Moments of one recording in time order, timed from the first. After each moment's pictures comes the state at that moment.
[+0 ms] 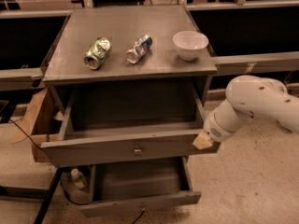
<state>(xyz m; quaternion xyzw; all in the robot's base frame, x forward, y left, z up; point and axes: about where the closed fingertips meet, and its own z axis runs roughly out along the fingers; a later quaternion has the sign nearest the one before) 0.513 -0.174 0.676 -0.44 0.88 0.09 0.14</state>
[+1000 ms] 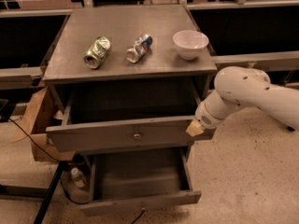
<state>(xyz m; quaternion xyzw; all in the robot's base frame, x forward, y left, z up) 0.567 -0.166 0.670 -0.44 0.88 0.08 0.16</state>
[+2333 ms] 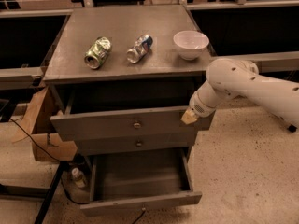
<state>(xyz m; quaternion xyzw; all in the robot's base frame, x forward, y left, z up) 0.621 -0.152 0.673 -0.45 0.87 0.06 0.18</state>
